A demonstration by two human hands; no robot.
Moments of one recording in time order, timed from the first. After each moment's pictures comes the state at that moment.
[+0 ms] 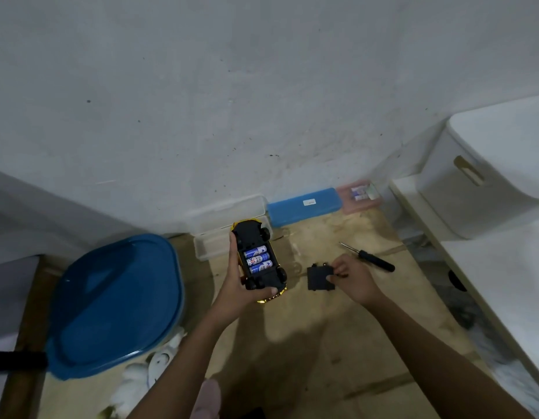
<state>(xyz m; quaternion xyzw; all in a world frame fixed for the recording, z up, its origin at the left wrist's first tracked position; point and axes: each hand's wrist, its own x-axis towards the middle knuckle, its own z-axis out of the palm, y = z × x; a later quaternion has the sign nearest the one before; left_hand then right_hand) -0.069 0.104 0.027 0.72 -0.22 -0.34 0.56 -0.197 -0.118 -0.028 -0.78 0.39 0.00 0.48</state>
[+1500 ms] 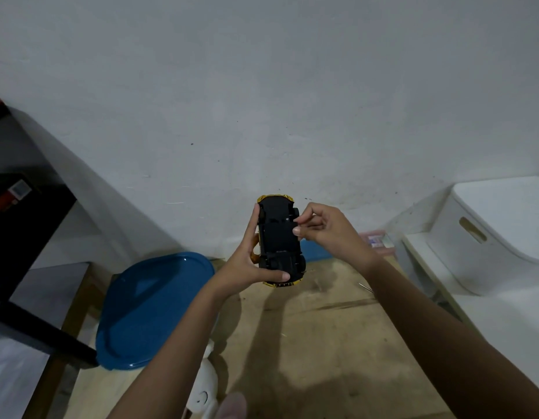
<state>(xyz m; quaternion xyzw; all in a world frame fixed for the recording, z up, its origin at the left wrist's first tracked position) -0.027 0.131 0.138 0.69 -0.35 -0.28 0.57 -0.103 -0.051 0.180 -0.79 0.10 -0.13 0.59</state>
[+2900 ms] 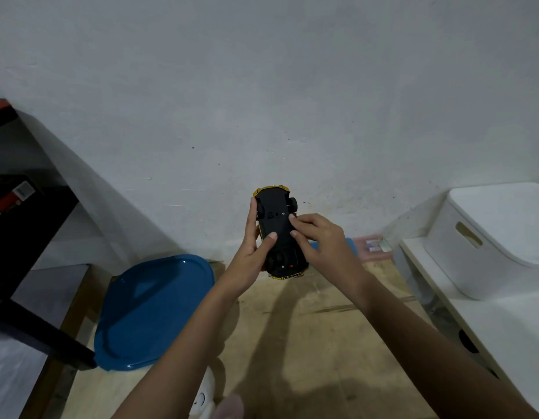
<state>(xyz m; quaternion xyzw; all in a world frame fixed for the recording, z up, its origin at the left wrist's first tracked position) -0.045 0.116 0.156 0.65 -0.31 -0.23 0.66 -0.118 -0.033 0.163 -0.90 0.03 -0.32 0.30</state>
